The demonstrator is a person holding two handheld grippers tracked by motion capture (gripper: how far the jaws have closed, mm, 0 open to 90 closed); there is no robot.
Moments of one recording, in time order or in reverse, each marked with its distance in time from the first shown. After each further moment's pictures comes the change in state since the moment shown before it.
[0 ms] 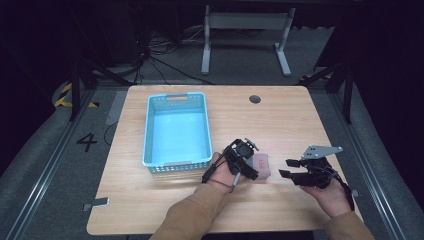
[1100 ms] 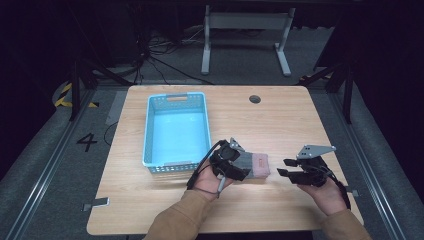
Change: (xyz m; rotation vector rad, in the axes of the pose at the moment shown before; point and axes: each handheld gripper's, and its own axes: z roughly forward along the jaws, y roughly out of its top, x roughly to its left) left arm 0.002 -0.032 -0.053 -0.197 -0.063 -0.015; right arm 0.000 0.003 0.009 0.032 -0.041 -0.029
